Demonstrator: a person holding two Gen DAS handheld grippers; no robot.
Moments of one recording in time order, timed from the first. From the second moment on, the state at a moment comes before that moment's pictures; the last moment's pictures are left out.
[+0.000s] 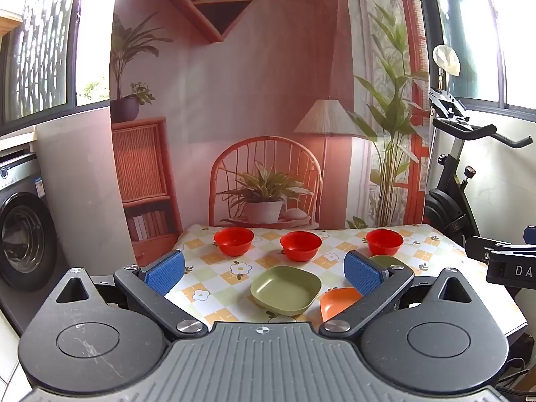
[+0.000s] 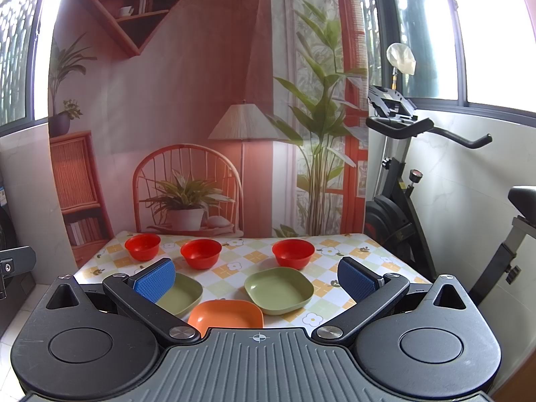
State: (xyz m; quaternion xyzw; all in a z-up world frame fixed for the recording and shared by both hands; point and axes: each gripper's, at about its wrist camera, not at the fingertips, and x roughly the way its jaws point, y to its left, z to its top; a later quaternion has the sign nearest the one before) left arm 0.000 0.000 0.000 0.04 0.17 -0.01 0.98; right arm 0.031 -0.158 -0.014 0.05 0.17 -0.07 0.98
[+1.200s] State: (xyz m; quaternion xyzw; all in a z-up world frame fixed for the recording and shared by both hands) left arm 0.004 0.002 0.004 0.03 0.18 0.00 0.98; right arm 0.032 -0.161 -0.012 0.05 0.17 -0.07 0.98
